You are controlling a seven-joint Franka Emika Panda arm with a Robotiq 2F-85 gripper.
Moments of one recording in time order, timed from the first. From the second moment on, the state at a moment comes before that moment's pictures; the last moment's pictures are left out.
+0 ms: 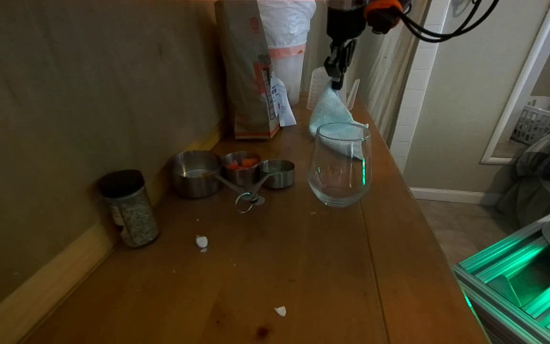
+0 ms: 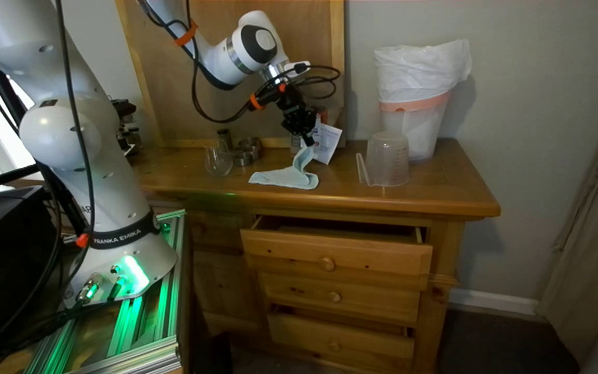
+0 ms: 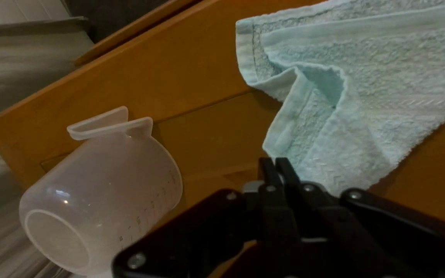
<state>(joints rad) 0.11 -0.11 0.25 -2.52 -0.57 2.57 0.28</state>
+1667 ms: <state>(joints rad) 0.13 0.07 0.15 -2.35 -0.61 2.44 0.71</state>
